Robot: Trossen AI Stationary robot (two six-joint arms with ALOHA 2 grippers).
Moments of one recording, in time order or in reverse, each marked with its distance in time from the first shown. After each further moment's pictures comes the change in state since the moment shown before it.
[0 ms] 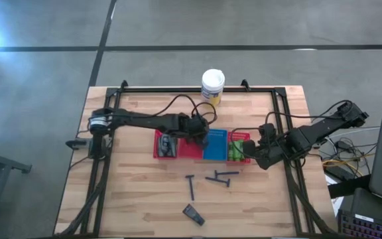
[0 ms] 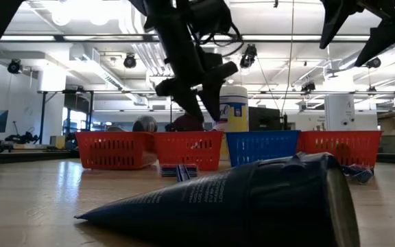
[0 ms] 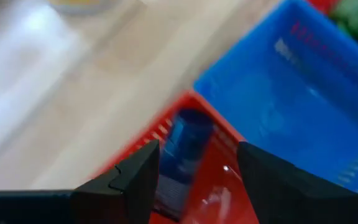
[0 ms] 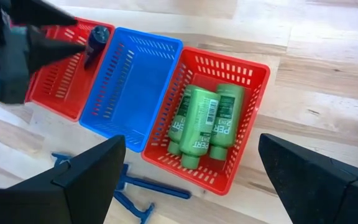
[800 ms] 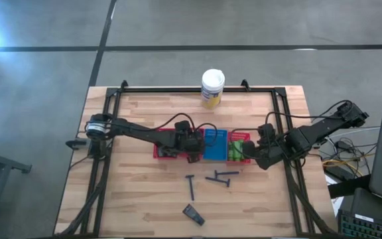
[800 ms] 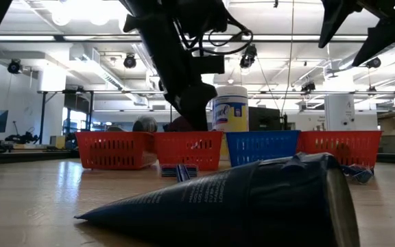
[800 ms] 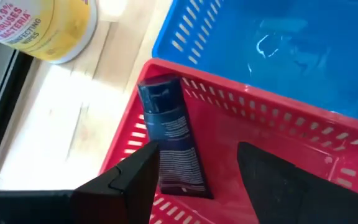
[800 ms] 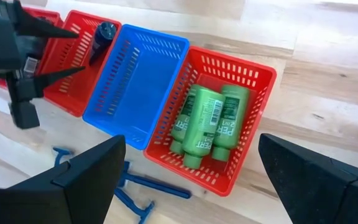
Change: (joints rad) left arm -0.139 -0.016 -0.141 0.096 -0.218 0.383; right arm 0.000 0.000 -0.002 0.021 0.001 -0.046
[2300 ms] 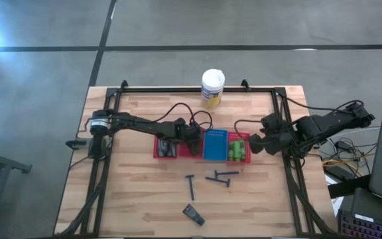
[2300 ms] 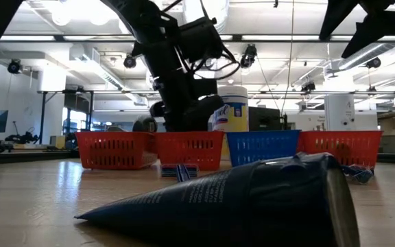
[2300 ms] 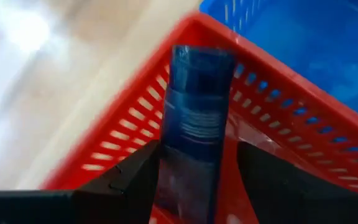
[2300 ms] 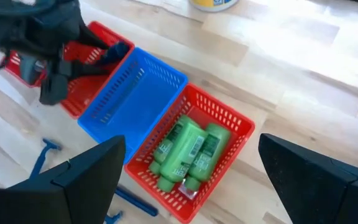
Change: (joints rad) left arm 0.124 0.024 -0.068 0.107 0.212 -0.245; right arm -0.108 -0.145 0.000 -0.006 0.010 -0.392
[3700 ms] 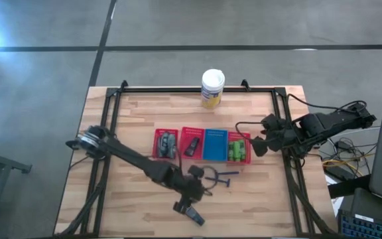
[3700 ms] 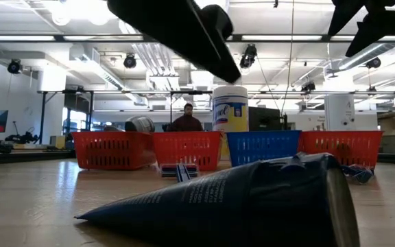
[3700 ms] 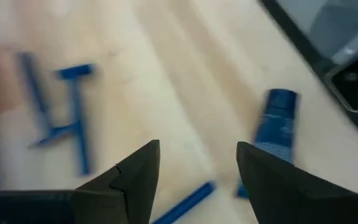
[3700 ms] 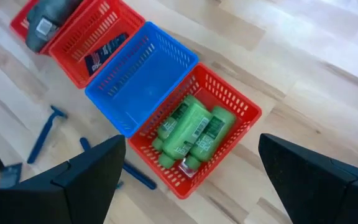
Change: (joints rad) left arm -0.466 -0.021 0.132 0.062 0.328 0.502; right arm -0.021 -0.039 0.000 0.005 -0.111 -0.119
